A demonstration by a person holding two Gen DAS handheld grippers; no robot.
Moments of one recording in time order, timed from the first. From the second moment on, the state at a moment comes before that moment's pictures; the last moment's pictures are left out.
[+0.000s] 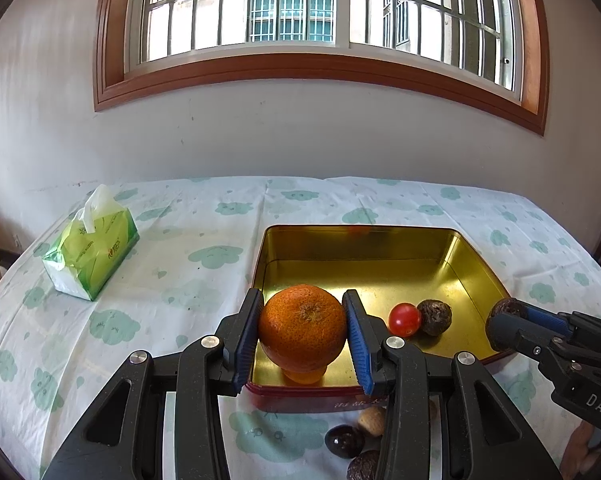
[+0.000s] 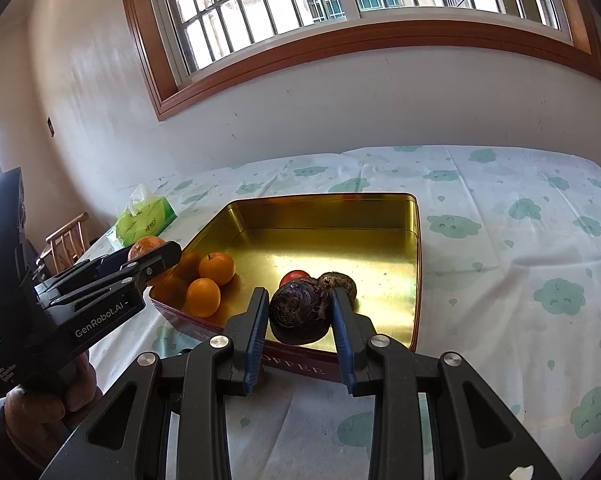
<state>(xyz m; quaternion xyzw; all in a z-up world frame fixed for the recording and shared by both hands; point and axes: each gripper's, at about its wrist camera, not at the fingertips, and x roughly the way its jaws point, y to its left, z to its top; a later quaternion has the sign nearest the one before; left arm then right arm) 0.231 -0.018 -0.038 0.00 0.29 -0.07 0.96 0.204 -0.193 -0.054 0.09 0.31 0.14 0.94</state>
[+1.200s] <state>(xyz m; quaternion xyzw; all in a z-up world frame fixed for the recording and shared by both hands) 0.271 -0.023 -0.050 0.01 0.29 -0.09 0.95 0.237 -0.189 -0.066 0.09 0.31 0.14 0.93</state>
